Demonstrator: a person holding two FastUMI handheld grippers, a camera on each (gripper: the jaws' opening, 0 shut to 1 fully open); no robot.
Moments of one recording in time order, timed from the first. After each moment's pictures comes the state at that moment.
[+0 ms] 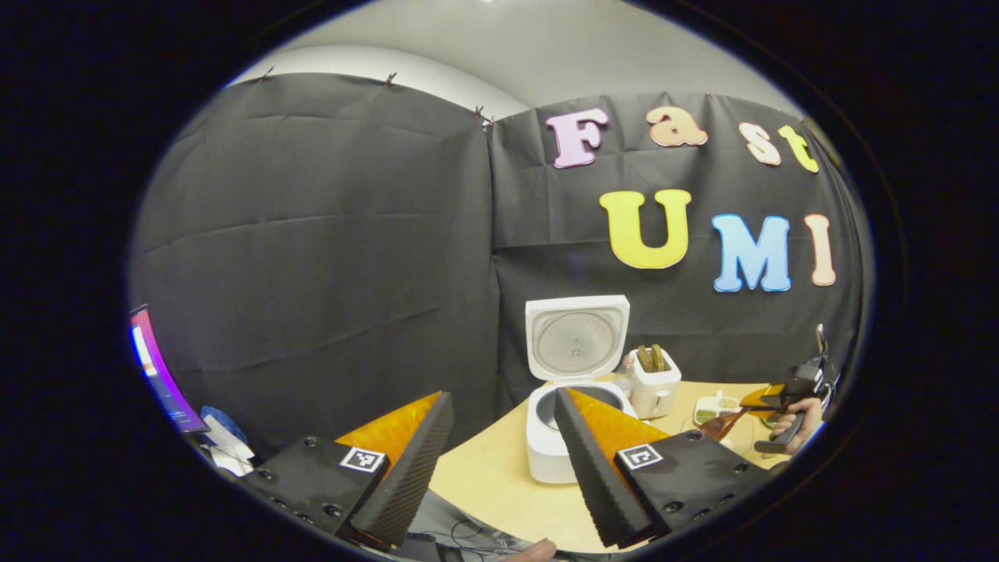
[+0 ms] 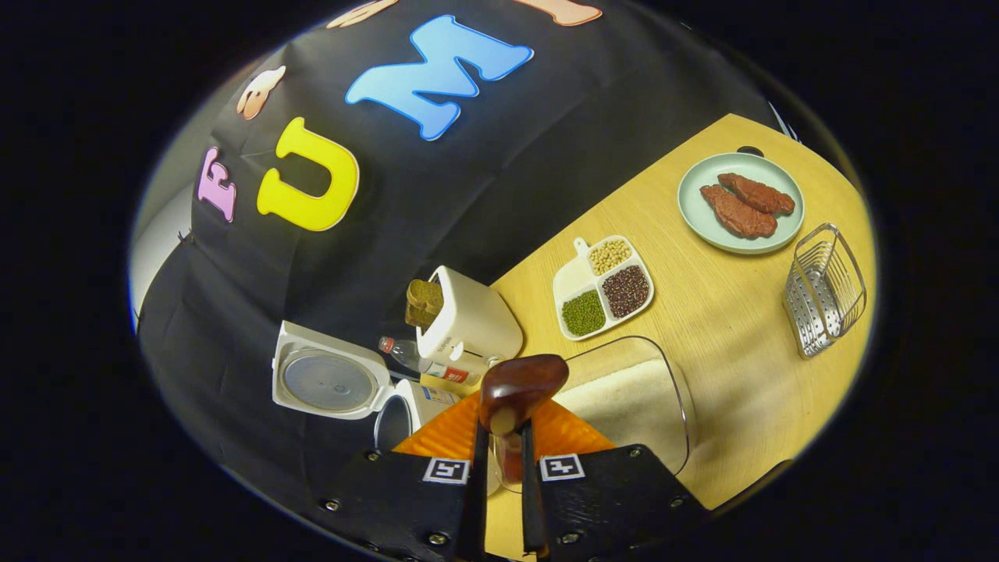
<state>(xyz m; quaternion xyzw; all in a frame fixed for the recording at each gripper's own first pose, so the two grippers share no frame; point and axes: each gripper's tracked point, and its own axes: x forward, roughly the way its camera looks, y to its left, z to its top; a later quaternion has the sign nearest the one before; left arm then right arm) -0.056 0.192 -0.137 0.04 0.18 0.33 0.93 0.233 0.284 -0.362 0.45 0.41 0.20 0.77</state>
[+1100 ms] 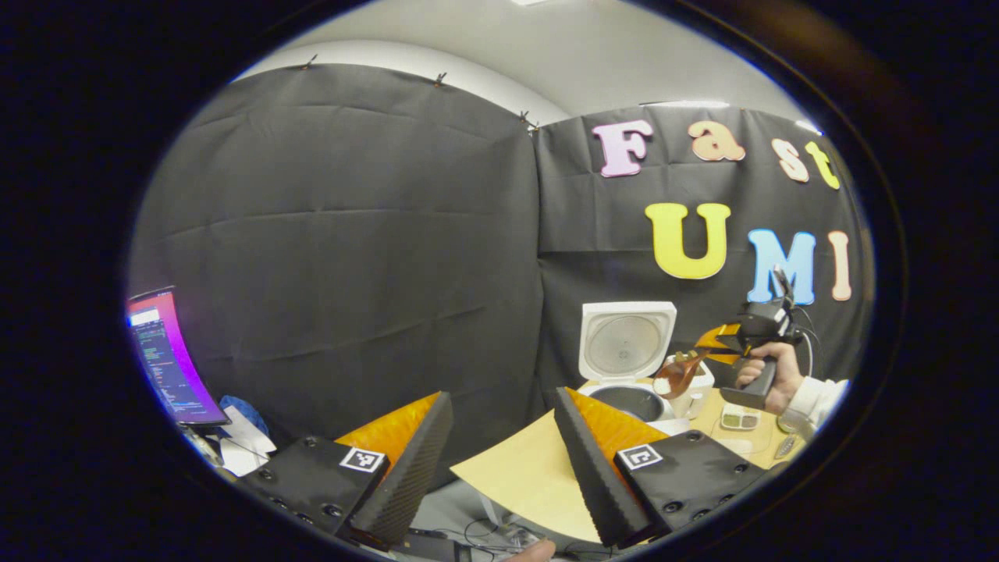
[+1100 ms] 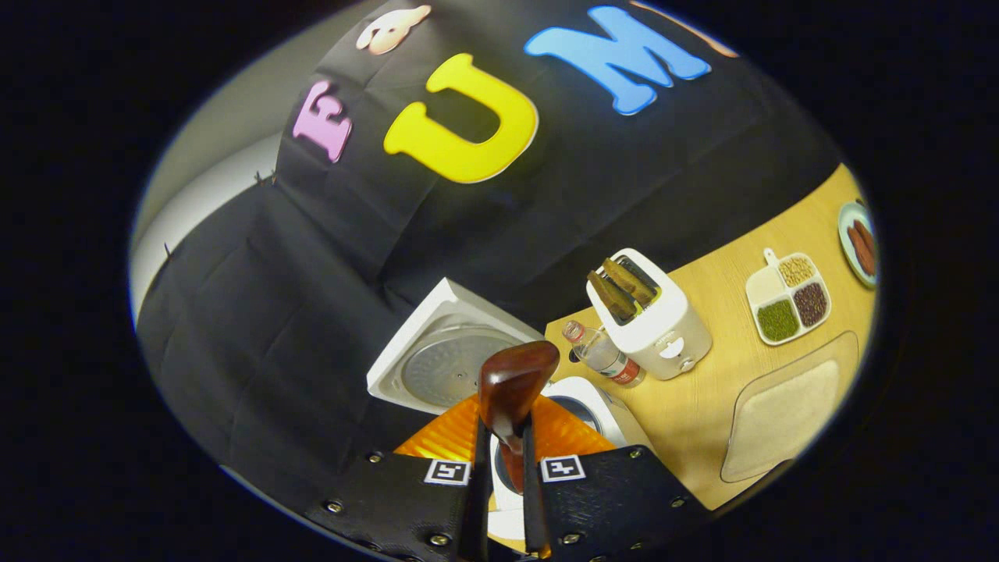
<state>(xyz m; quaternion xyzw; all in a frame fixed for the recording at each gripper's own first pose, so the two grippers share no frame) -0.143 0.252 -0.122 0.02 0.17 0.39 0.91 0.227 0.519 -0.213 0.35 0.33 0.36 0.80</state>
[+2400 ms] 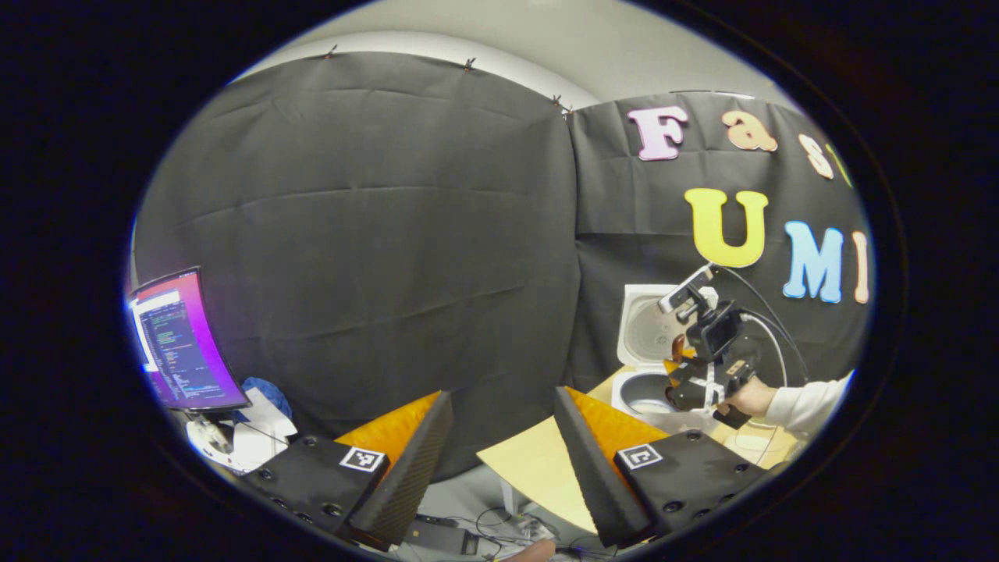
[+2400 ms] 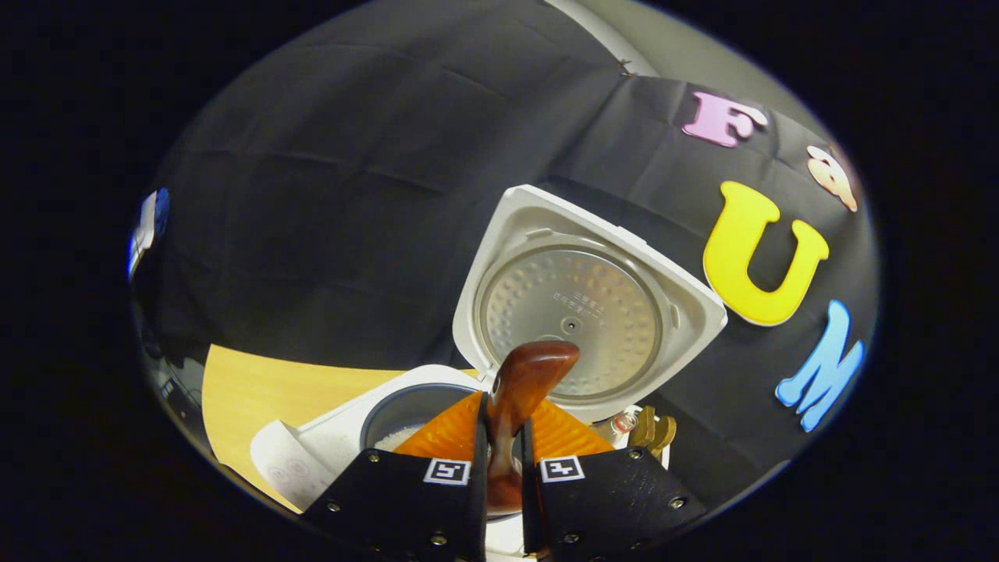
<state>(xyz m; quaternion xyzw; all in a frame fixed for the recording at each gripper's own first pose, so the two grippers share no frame) -0.169 0.273 -0.142 0.01 0.19 0.45 0.87 0.169 0.616 -0.249 -0.24 0.01 0.47 0.85</state>
